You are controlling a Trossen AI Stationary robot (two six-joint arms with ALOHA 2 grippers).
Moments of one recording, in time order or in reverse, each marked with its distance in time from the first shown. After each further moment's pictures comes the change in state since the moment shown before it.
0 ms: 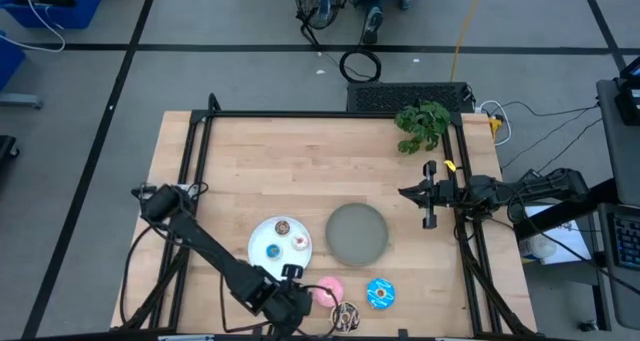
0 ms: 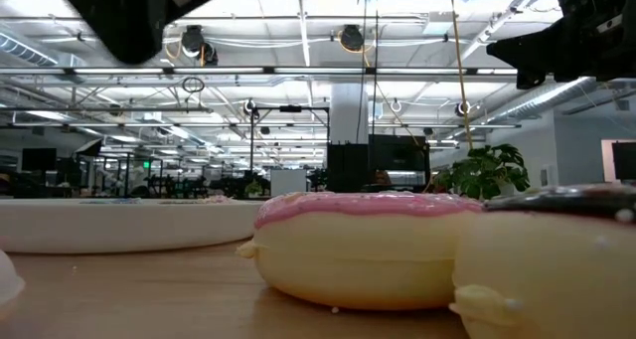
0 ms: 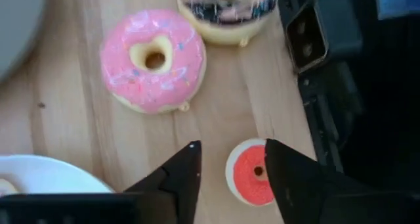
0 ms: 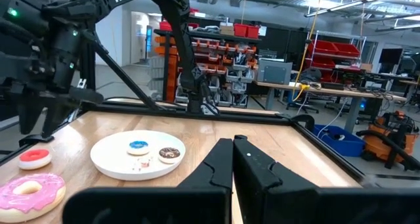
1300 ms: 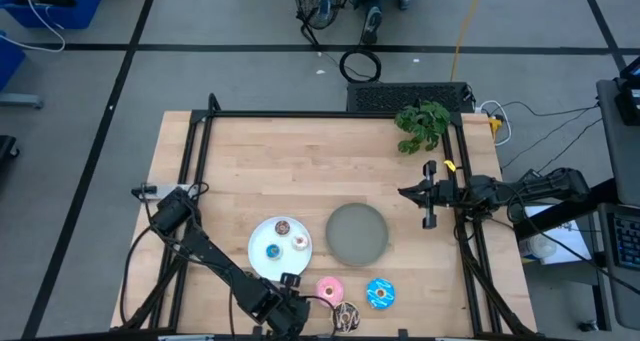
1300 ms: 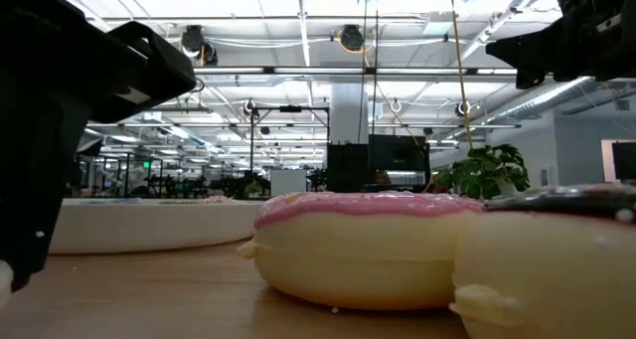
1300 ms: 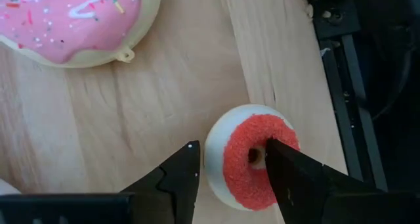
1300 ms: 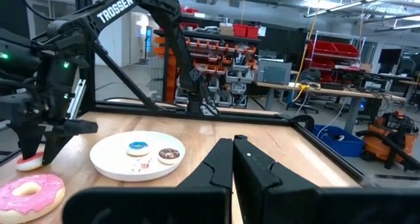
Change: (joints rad) left arm -0.039 0.128 -0.026 0.026 0.064 -0.030; right arm 0.000 0.013 0.000 0.015 0.002 0.000
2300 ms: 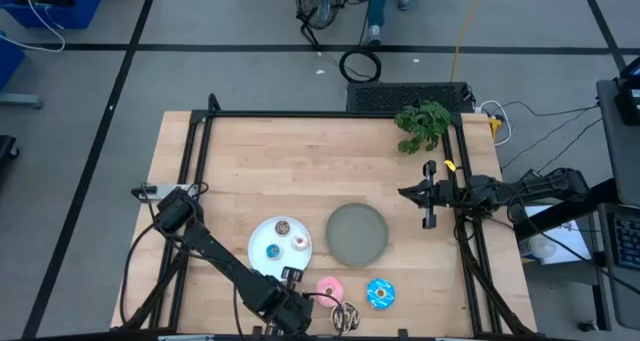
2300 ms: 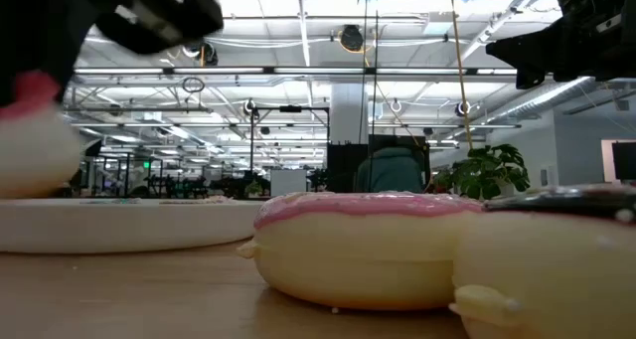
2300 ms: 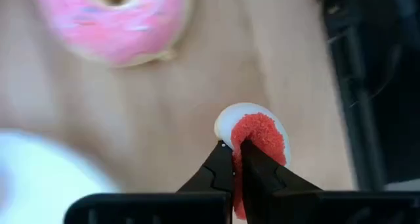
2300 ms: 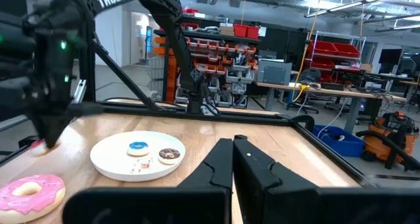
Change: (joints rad) left arm 0.043 0.005 0.184 -0.303 0.017 0.068; right arm 0.000 0.000 0.000 0.000 -0.002 0.000
